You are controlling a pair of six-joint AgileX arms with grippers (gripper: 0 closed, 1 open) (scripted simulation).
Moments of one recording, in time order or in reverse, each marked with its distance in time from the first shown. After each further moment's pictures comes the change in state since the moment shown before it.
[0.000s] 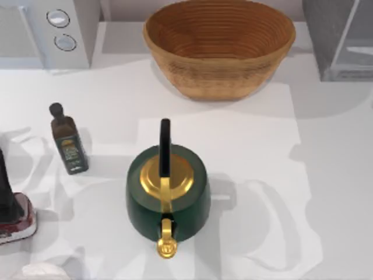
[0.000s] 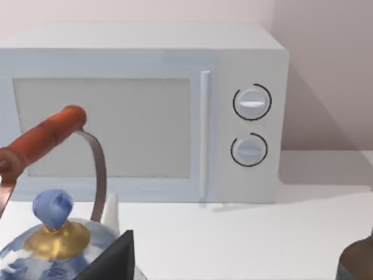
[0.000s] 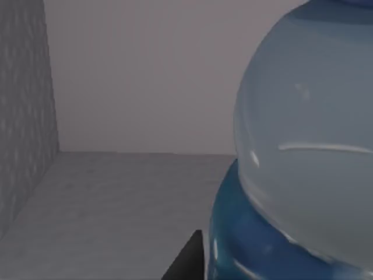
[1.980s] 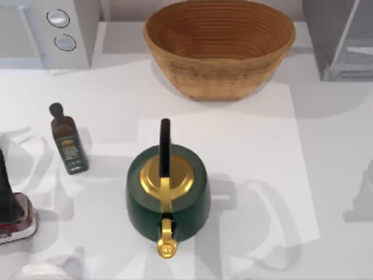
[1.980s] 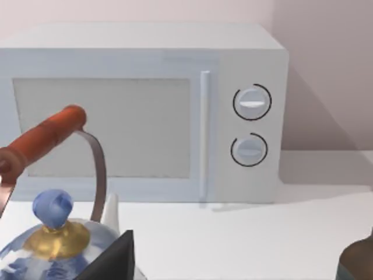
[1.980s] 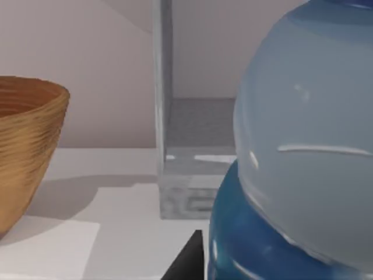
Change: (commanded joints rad) left arm 0.000 0.000 0.000 0.000 0.000 0.000; right arm 0.353 -1.860 -0.738 -1.122 0.322 0.011
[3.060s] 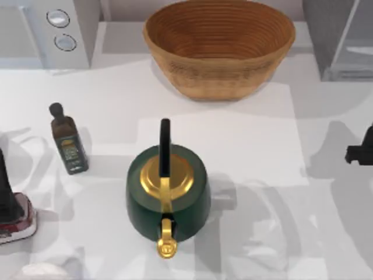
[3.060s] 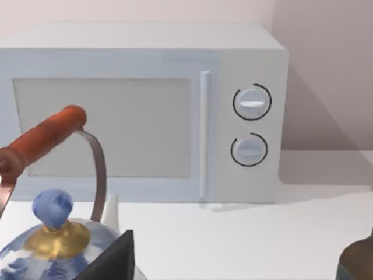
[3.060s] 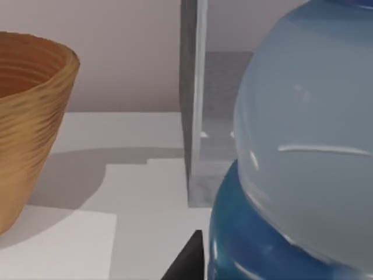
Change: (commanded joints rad) left arm 0.000 0.000 0.000 0.000 0.000 0.000; right arm 0.363 1.083 0.206 0.721 0.428 0.053
